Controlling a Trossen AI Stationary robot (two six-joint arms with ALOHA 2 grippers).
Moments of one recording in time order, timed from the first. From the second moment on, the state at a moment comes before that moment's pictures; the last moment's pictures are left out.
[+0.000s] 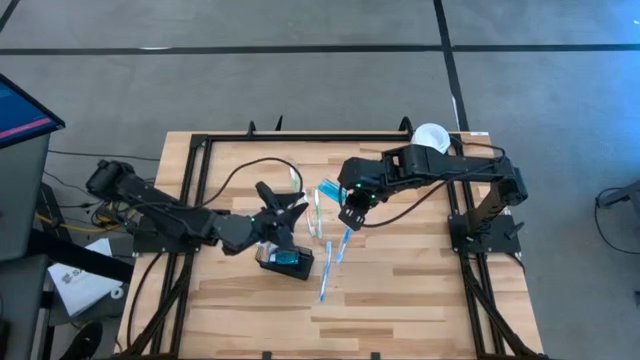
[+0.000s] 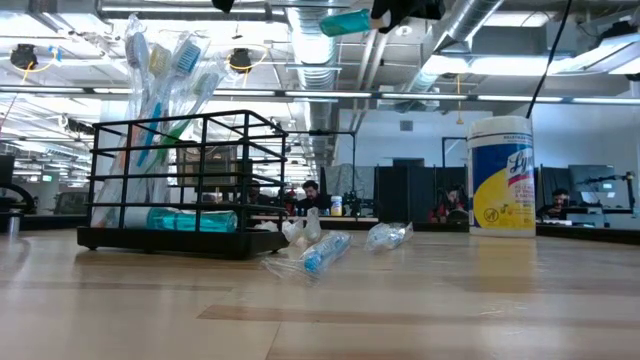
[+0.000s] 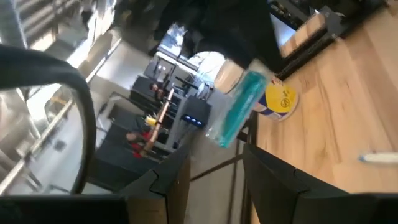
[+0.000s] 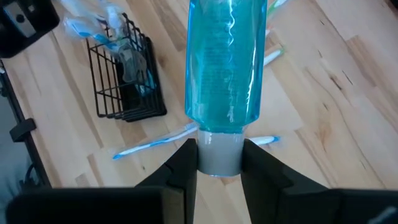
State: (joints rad) left arm -0.39 1.34 0.91 0.34 -1.03 0.94; right arm 0.05 1.71 1.90 -1.27 0.10 0.54
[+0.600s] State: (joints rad) left arm -0.43 1.51 0.97 0.39 -1.12 1.25; right arm 0.06 1.71 1.90 -1.21 0.06 0.54
